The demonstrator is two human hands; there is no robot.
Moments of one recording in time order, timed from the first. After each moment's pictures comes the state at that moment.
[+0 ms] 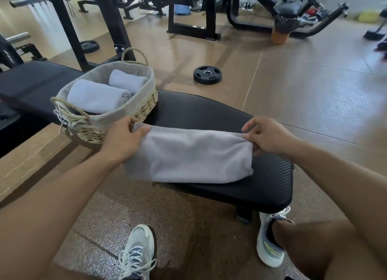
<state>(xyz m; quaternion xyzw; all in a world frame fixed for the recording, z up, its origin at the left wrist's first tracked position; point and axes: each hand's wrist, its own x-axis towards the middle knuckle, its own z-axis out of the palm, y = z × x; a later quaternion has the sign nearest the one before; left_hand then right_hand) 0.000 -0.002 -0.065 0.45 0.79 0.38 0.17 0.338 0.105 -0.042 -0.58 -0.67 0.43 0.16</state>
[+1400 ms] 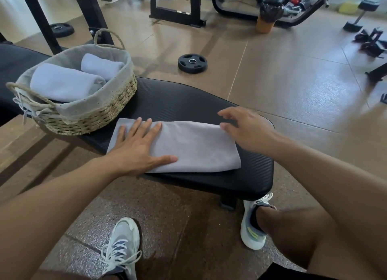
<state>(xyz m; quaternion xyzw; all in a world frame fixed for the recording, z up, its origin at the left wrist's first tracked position) 0.054 0.000 -0.106 0.68 0.72 -0.02 0.14 0.345 0.099 -0.050 -0.51 -0.83 0.19 0.10</state>
